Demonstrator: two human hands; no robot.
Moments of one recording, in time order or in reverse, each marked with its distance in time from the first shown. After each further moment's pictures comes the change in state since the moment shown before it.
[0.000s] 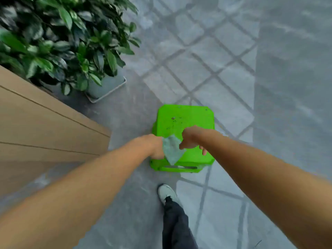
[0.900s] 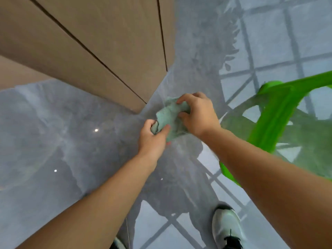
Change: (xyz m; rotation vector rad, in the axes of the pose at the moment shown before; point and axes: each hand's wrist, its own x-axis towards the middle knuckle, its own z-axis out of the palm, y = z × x) left_hand 0.286 -0.409 0.360 -1.807 0.824 -0.568; right_hand 0.464 -0.295 0.285 0.365 0.421 -0.476
